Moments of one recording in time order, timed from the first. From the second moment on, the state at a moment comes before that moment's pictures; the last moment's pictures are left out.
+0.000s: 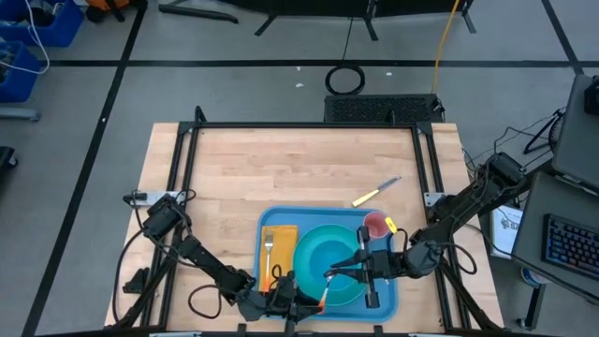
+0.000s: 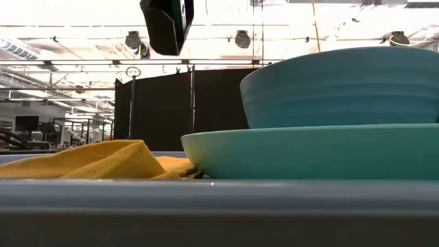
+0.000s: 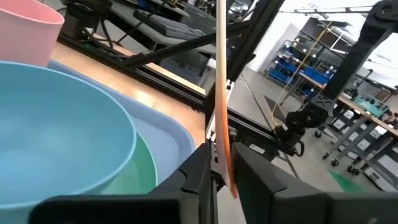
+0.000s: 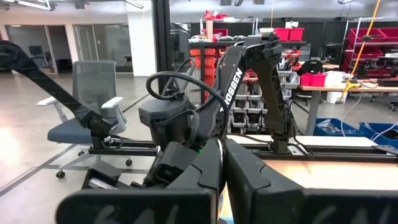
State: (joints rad) left arm -0.71 2.14 1.22 0.86 -0.61 -0.57; right arm 0.73 1.44 0.83 0.68 0.65 0.00
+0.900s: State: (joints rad) left arm -0.96 2.09 1.22 0.88 -0.71 -0.36; right arm 0.44 1.54 0.86 0.74 0.41 0.20
